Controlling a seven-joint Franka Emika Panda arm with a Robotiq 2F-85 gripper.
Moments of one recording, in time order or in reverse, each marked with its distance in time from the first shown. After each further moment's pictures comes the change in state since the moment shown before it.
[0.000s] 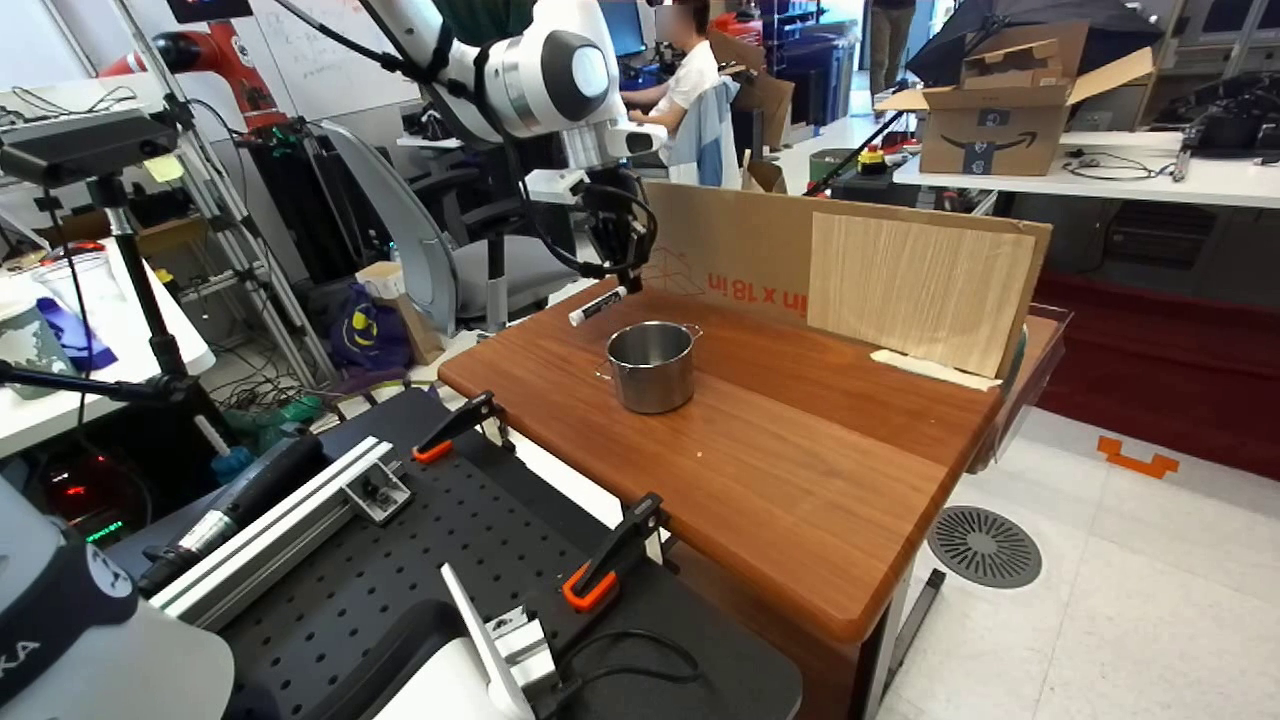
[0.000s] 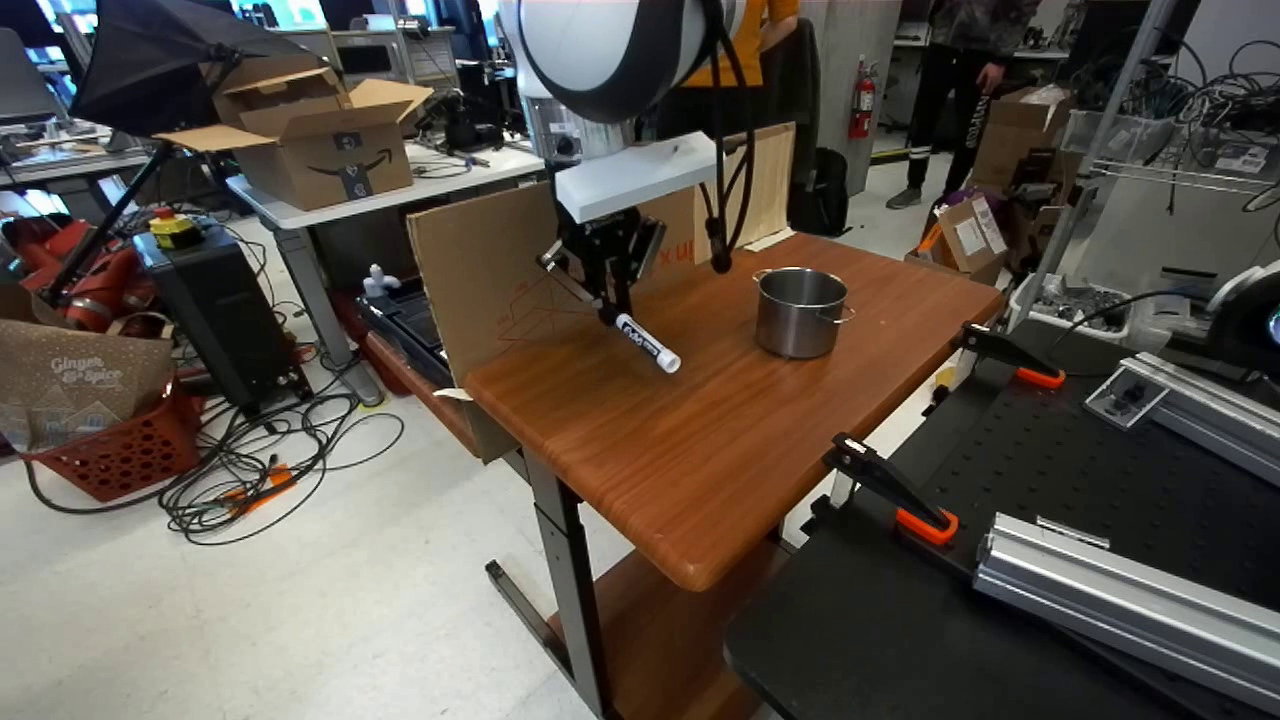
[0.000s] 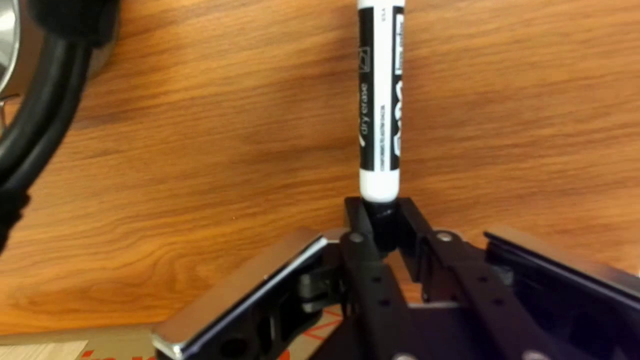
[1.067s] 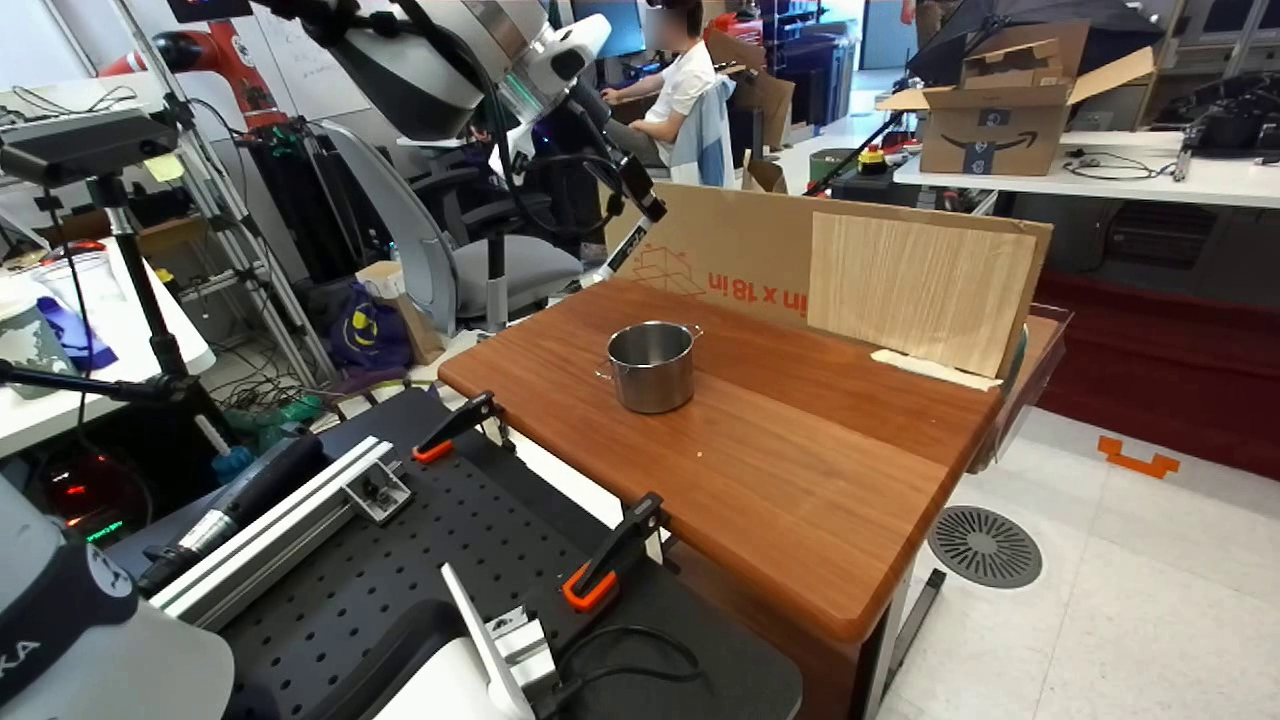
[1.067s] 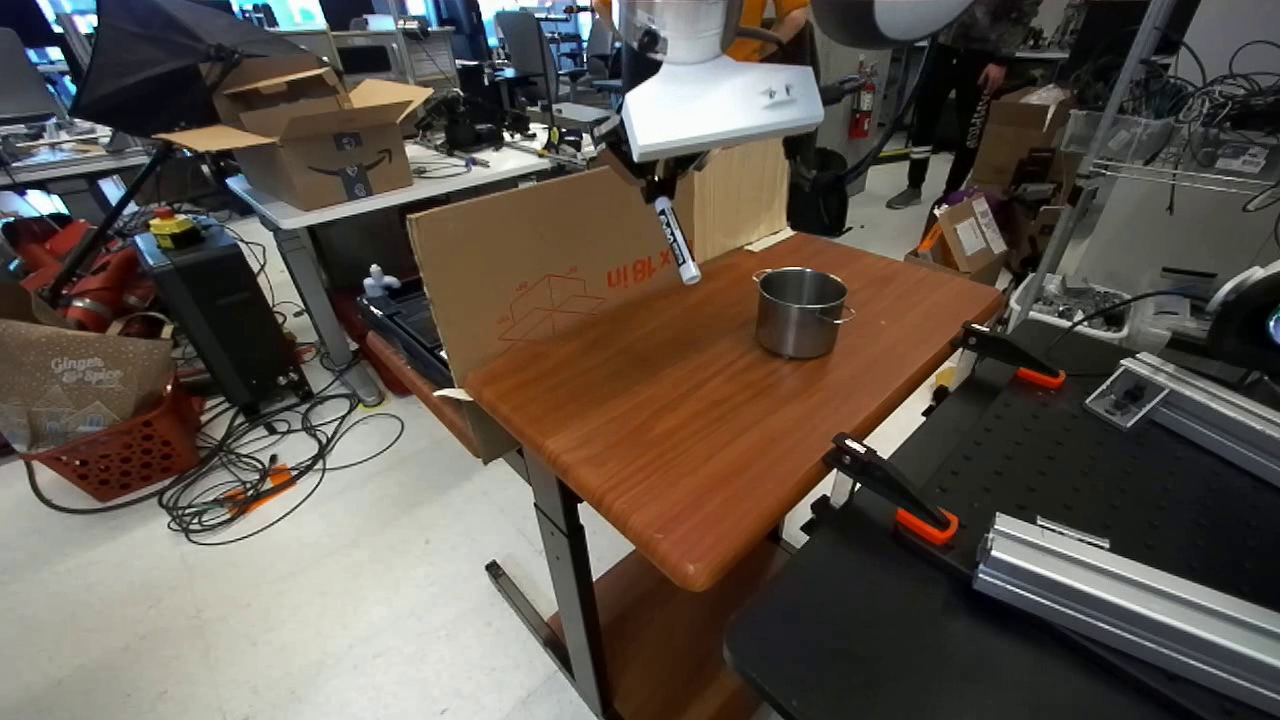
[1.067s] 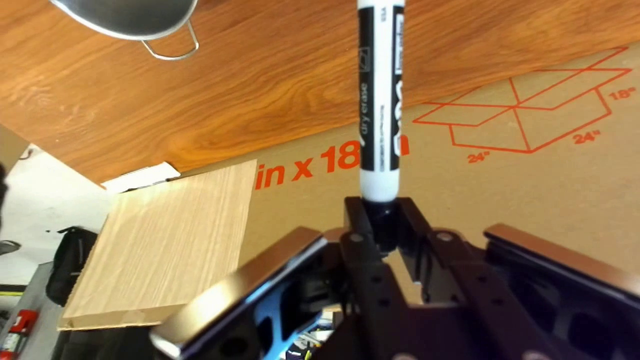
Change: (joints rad) arm 0.371 -0.345 -0.456 -0.401 -0.805 0.341 0.946
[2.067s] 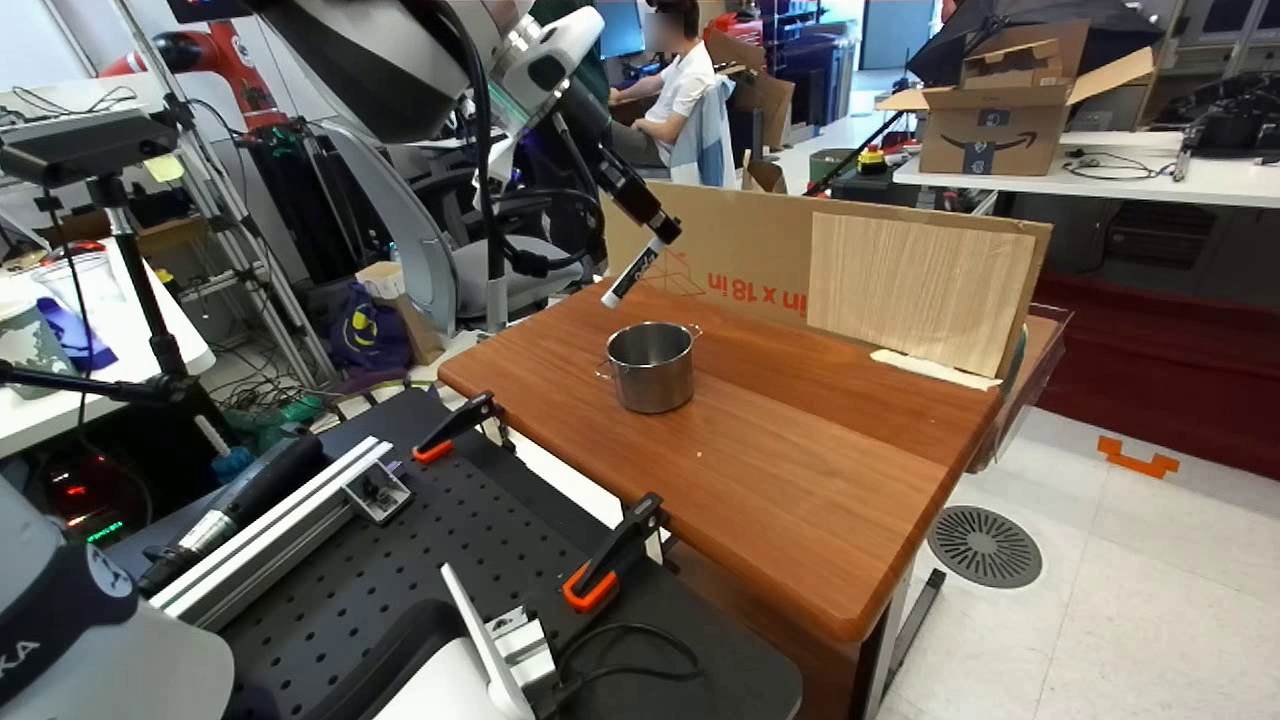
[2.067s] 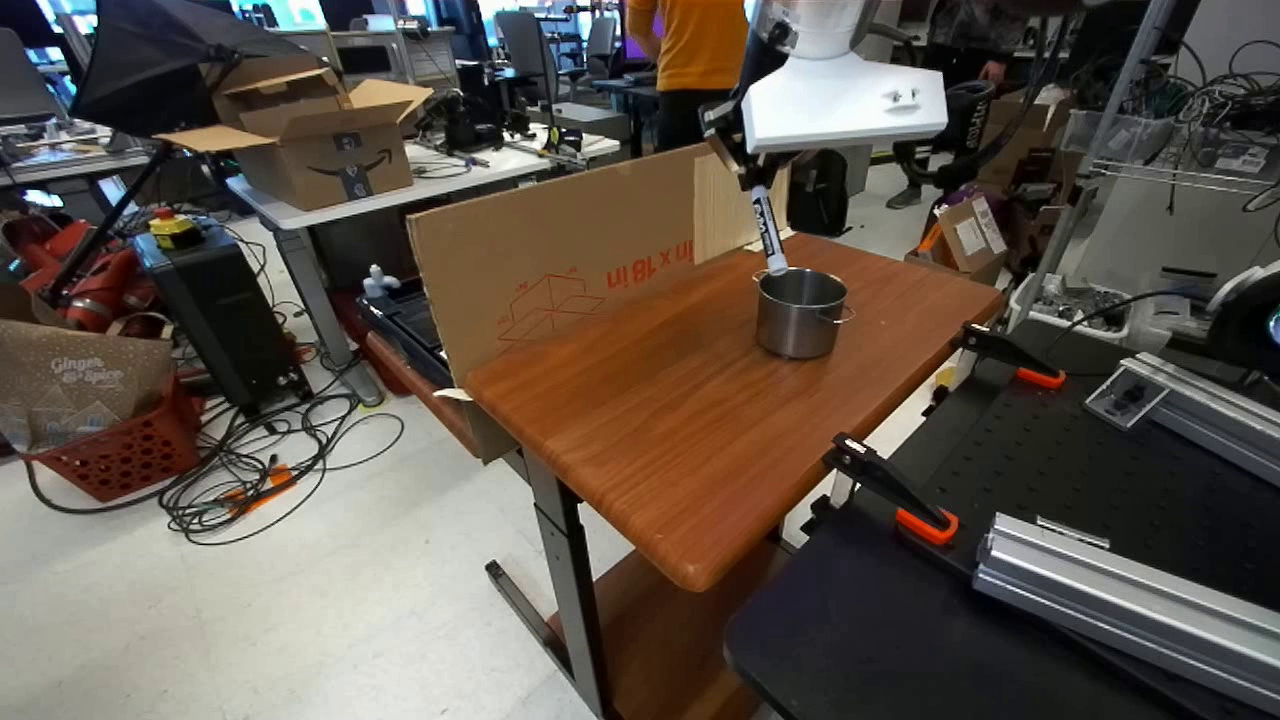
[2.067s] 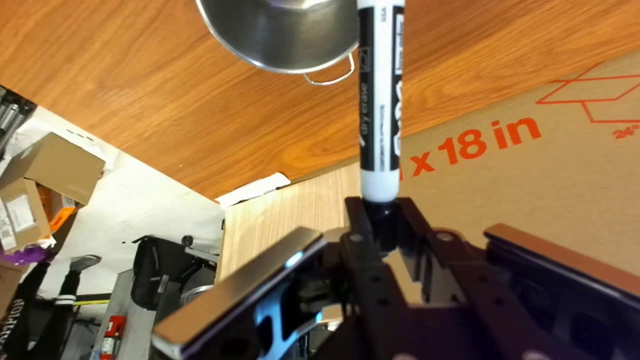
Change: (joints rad) arm 0.022 -0.188 -0.138 -0.205 -0.331 -0.025 0.332
